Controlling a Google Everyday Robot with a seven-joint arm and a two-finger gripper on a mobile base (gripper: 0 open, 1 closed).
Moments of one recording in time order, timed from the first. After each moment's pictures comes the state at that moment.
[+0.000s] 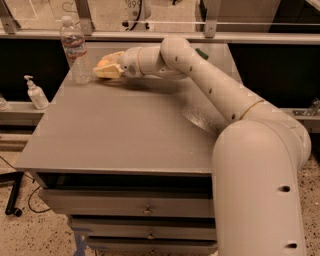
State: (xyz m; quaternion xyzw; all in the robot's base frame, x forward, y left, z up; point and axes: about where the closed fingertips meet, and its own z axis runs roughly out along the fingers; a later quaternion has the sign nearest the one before) arm 0.783 0.170 0.855 -0.48 0.62 0.36 0.51
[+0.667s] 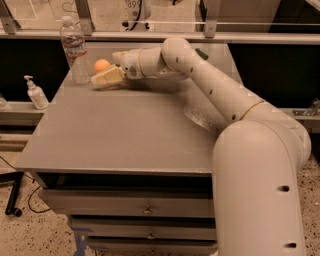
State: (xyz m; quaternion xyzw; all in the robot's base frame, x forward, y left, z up) arm 0.781 0.170 0.851 -0.48 0.62 0.37 0.50
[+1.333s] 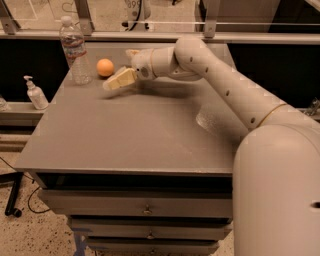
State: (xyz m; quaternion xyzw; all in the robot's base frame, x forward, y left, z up) arm 0.760 0.140 0.859 -0.49 0.62 0.35 0.50
